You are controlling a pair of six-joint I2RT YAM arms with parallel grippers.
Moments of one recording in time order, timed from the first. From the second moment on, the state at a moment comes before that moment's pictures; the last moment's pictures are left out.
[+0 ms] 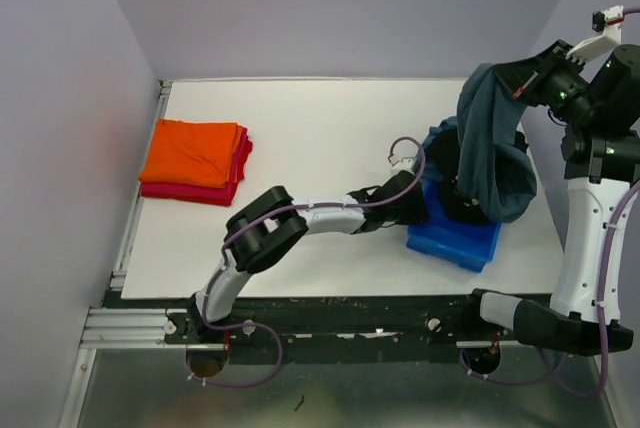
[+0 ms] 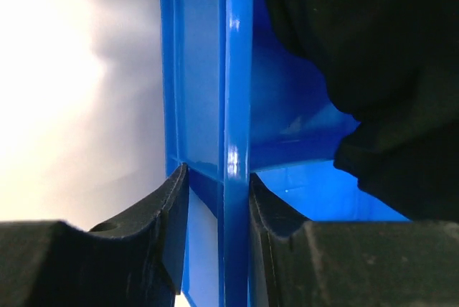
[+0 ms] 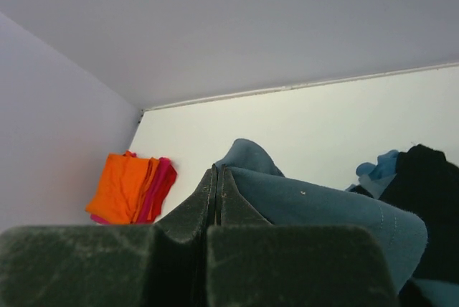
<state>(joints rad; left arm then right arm) -1.05 2.08 1.37 0.09 -0.02 -0.86 -0.20 1.21 1.69 -0.58 -0.54 0.45</state>
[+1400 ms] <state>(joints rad) -0.89 2.69 2.27 0.10 -0.33 -0.92 -0.20 1.03 1.65 -0.76 -0.35 0.45</state>
